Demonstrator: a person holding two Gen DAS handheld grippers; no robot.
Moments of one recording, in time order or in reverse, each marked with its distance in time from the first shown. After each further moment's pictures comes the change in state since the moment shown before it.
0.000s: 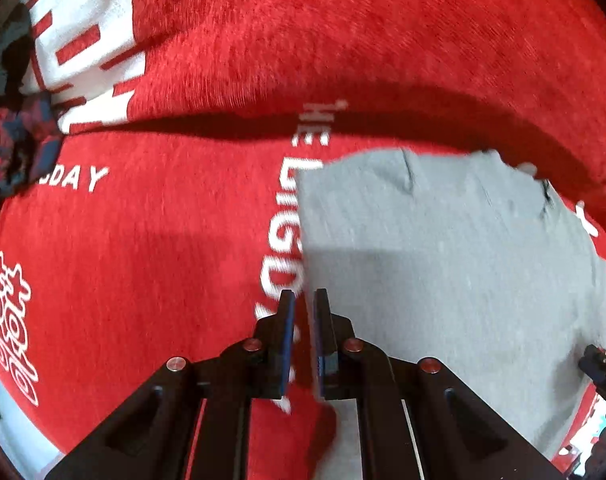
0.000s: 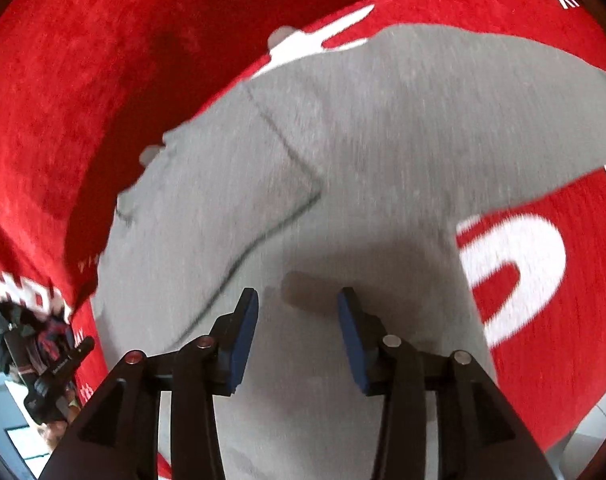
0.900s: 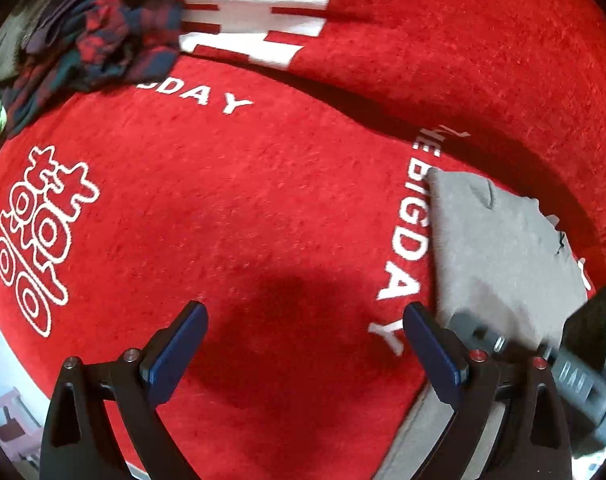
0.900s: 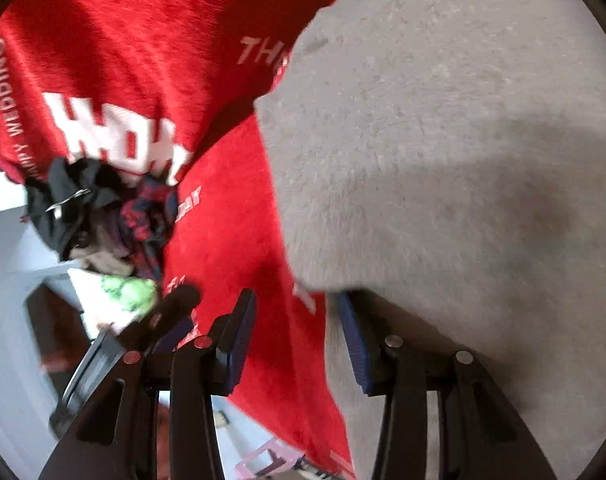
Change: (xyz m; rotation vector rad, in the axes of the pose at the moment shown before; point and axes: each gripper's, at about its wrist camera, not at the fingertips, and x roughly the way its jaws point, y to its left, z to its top) left arm -0.023 0.121 -0.030 -0.261 -0.025 -0.023; right arm 0.135 0.222 -0.123 -0.175 0.297 0.431
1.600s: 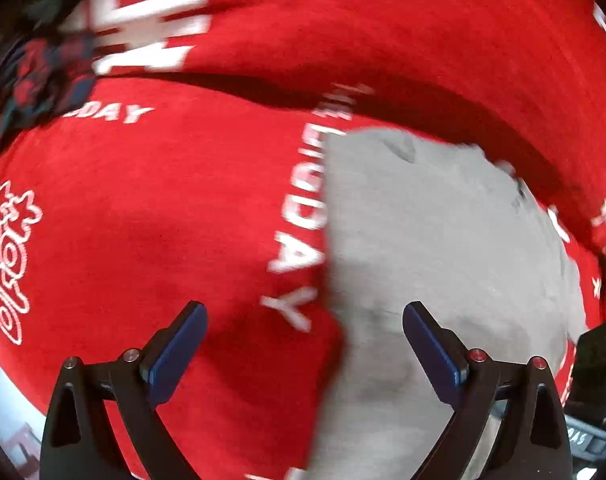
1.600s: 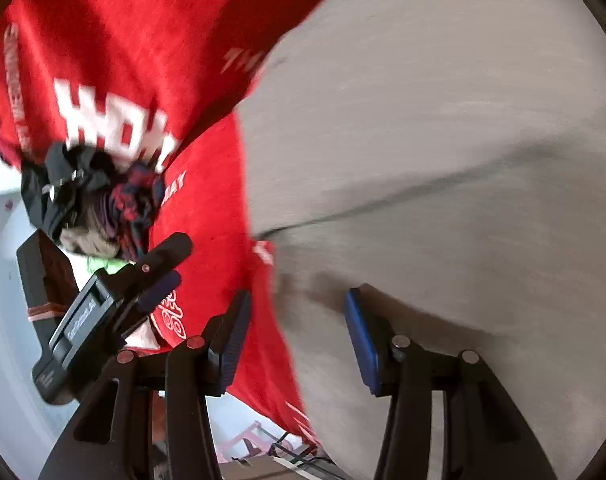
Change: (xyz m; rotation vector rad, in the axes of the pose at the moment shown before) left arm 0.001 -0.102 -0.011 0.167 0.056 -0.065; right arm -0.094 -0.043 -0.037 -0.006 0.010 -0.086
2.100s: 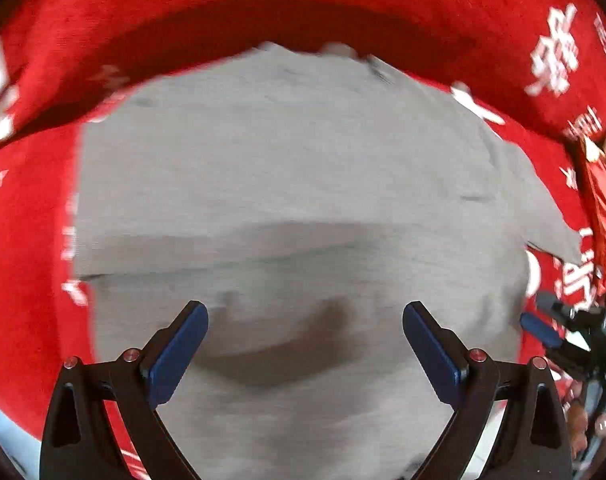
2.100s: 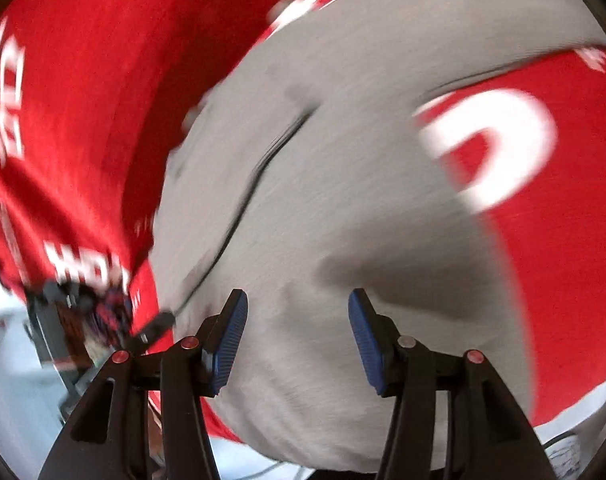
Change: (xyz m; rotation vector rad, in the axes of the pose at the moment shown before) left arm 0.038 -0.194 -0.042 0.293 0.162 -0.081; right arm -0.194 -0.178 -0.016 0.332 -0.330 -0.072
